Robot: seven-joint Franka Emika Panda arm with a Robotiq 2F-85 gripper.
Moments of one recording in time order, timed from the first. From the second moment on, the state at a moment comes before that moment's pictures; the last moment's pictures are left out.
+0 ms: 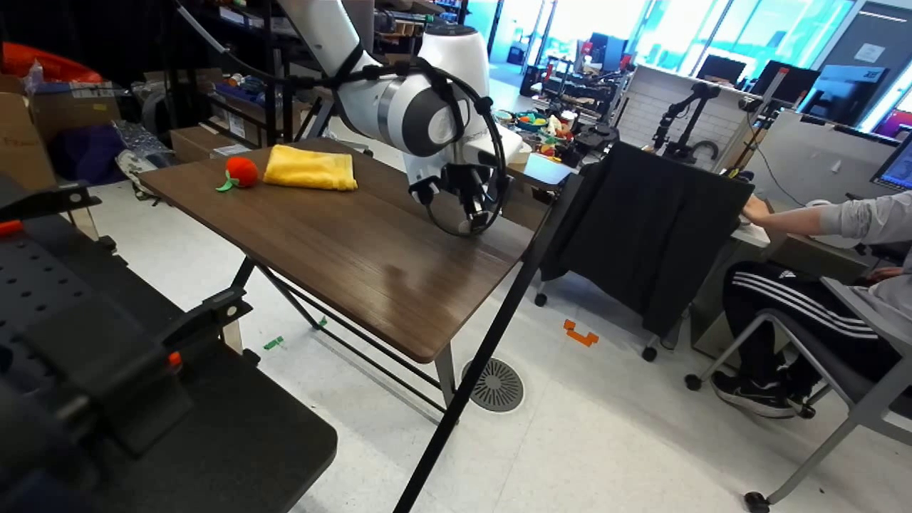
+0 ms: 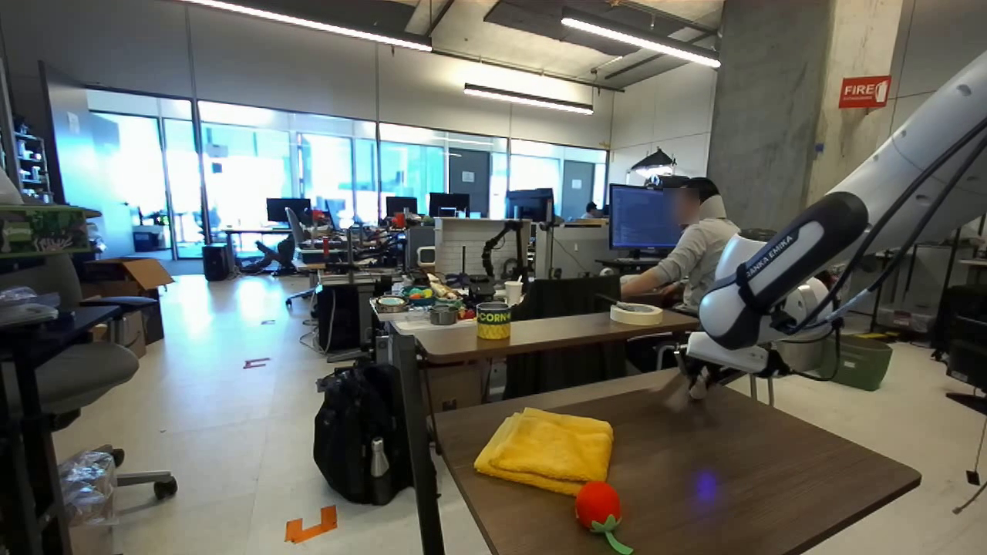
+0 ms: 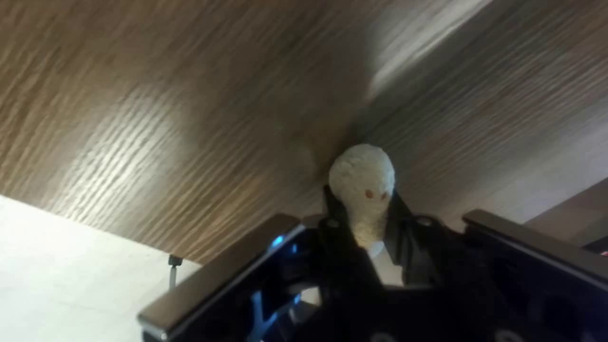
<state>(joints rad) 0.00 1.28 -0.23 -1.14 0.16 2.81 0.60</state>
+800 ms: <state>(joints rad) 0.03 0.94 0.18 -1.65 0.16 2.84 0.16</state>
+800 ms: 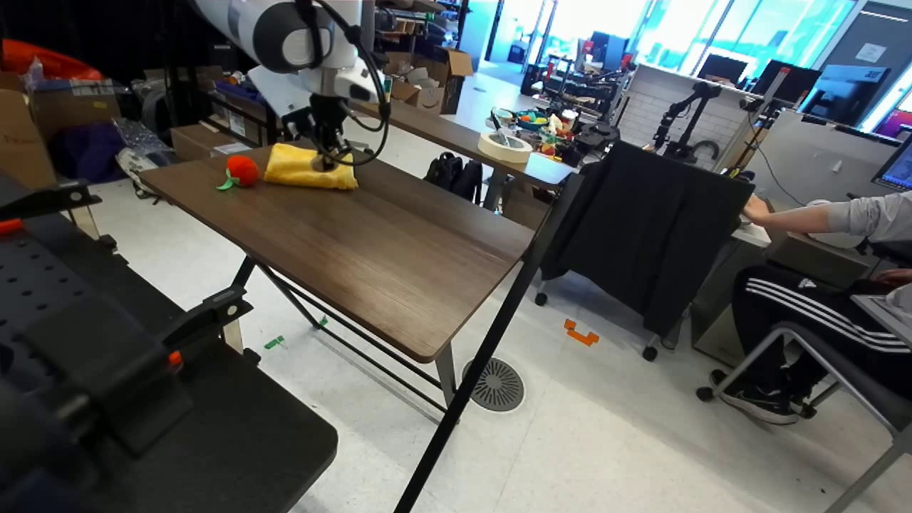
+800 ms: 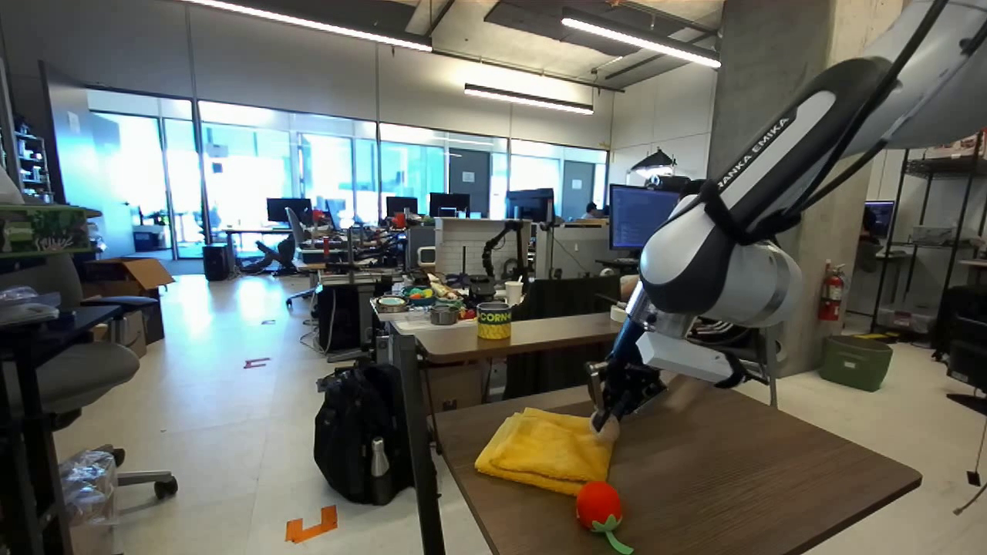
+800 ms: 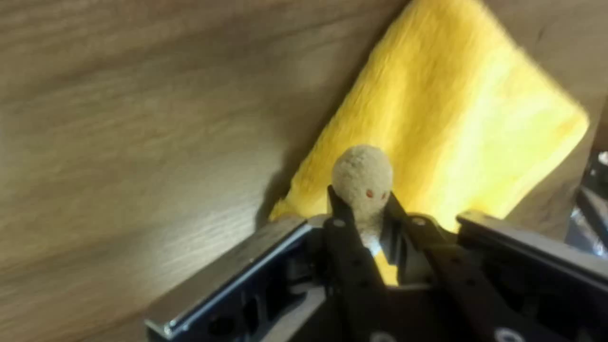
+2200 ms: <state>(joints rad) 0.05 0.72 0.18 -2.00 0.13 2.85 0.05</state>
